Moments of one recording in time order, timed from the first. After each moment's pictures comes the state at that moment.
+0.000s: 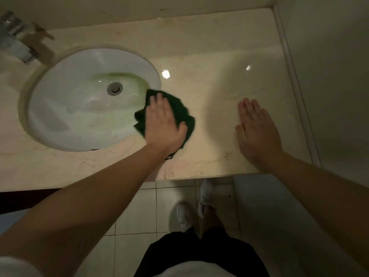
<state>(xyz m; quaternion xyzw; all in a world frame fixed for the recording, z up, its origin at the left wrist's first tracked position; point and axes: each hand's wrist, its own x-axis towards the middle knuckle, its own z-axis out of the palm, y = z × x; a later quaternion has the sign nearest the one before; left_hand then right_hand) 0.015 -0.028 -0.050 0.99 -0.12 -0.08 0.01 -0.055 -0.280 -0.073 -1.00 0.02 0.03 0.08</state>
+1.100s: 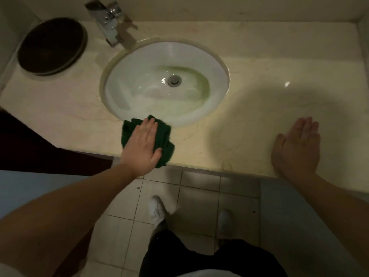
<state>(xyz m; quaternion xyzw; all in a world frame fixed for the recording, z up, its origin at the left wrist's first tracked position) -0.060 0.217 -0.055 0.98 -0.14 -0.11 -0.01 -0.066 -0.186 -0.075 -0.98 0.20 0.02 0.08</state>
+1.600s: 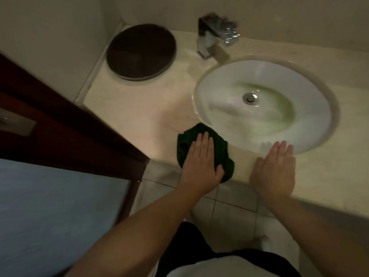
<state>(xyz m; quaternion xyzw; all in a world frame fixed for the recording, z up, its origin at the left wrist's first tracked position) -0.056 0.353 -0.065 0.99 -0.09 -0.09 0.08 -0.053 0.154 -0.079 -0.99 0.12 0.01 0.07</state>
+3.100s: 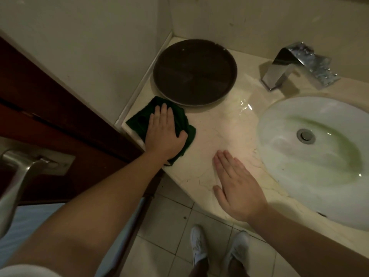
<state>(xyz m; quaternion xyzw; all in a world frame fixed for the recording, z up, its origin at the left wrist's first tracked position) 0.114 0.631 -0.062 0.99 0.08 -0.06 0.04 0.039 0.377 -0.062 -0.94 -0.33 0.09 0.07</state>
